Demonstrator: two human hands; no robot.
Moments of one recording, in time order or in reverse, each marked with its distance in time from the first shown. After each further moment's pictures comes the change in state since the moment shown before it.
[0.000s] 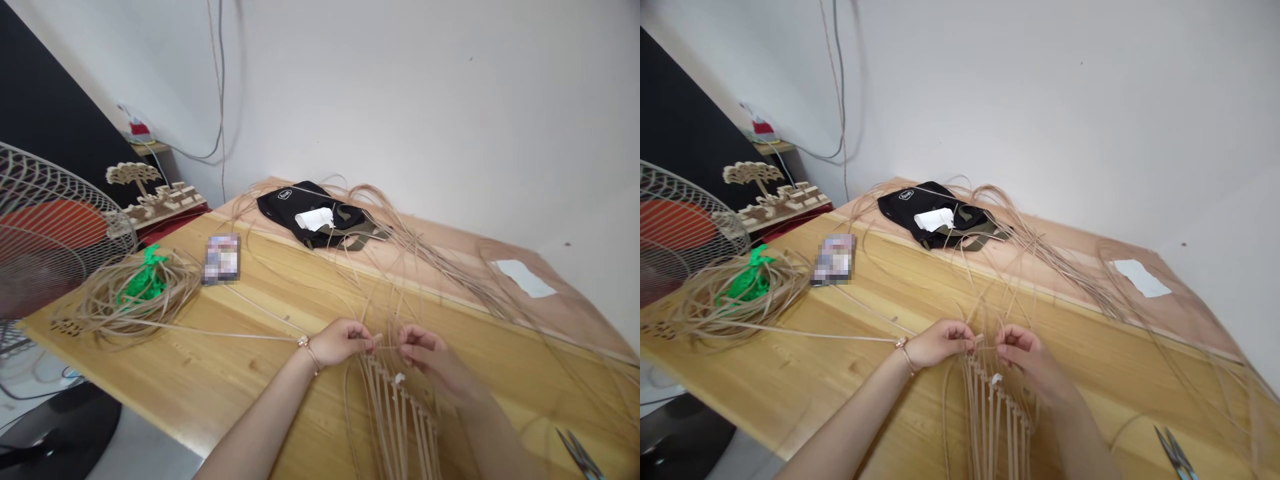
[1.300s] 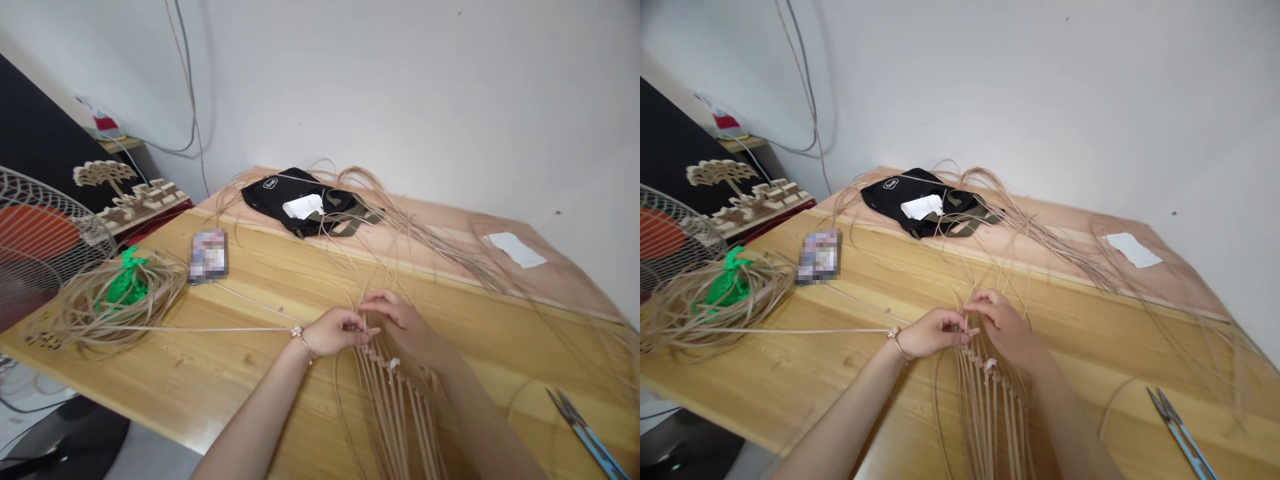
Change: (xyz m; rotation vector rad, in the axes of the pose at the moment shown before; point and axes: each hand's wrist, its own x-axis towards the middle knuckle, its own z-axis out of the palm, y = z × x) left_hand -0.003 -0.005 -0.003 0.038 -0.071 -0.024; right_hand 0.023 0.001 0.008 -0.898 -0.025 -0.476
